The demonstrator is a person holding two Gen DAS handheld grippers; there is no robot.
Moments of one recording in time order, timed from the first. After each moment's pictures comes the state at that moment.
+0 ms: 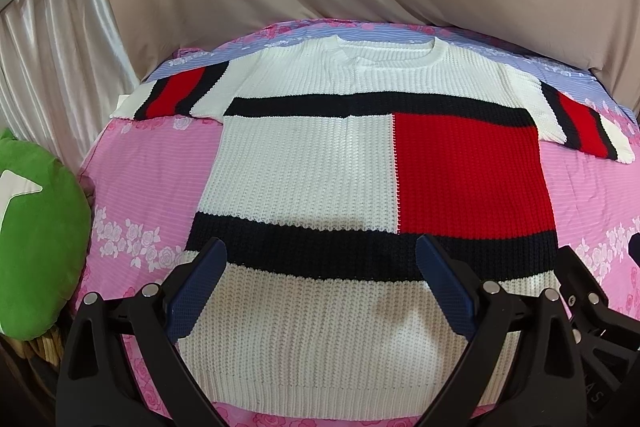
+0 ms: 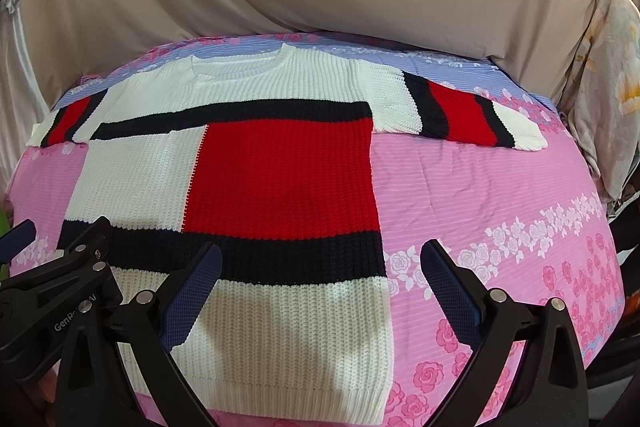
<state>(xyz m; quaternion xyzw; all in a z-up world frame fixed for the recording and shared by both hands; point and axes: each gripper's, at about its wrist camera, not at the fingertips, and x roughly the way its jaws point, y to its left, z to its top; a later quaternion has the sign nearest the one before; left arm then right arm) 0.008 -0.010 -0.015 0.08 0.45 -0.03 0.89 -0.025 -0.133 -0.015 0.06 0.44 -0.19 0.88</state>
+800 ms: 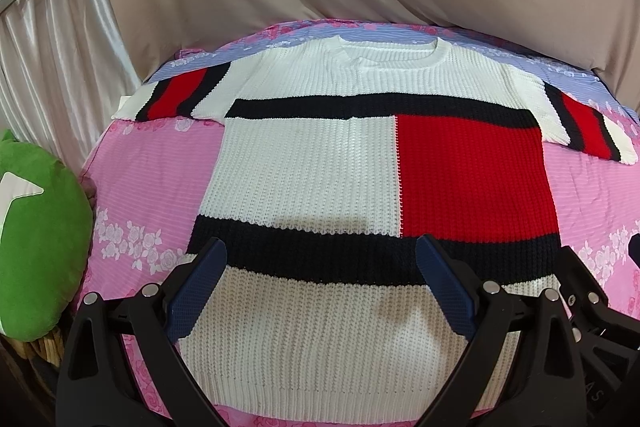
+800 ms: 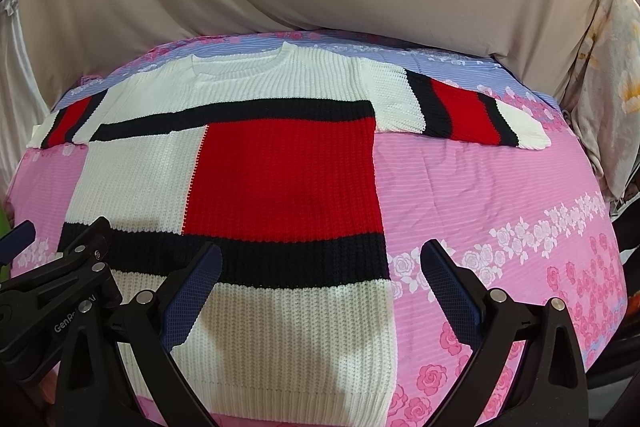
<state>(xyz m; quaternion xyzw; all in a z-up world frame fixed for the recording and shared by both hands) 0.013 -0.009 -0.016 0.08 0.45 -0.02 0.89 -0.021 -0.135 -0.017 0.06 0.44 -0.19 0.87</state>
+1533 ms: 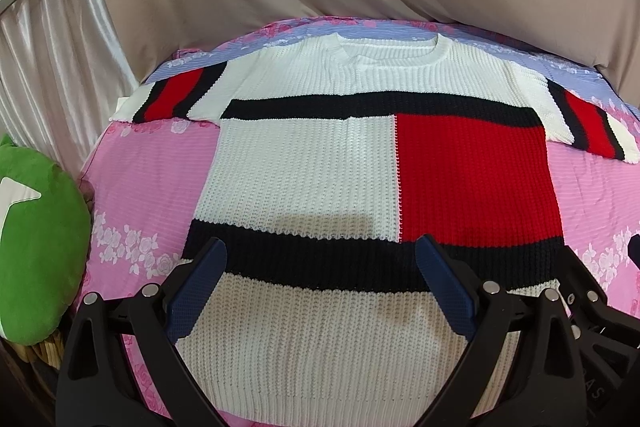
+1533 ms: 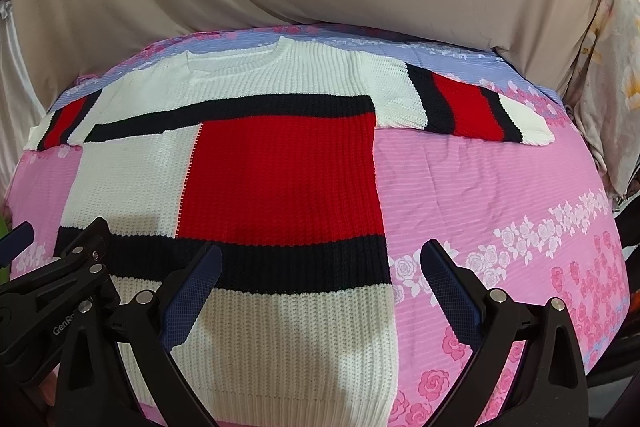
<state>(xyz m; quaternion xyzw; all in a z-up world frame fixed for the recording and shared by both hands) 0.022 -0.015 -0.019 0.09 0.46 -0.02 0.89 -0.011 -0.142 -0.024 0.07 0.45 -0.19 0.87</state>
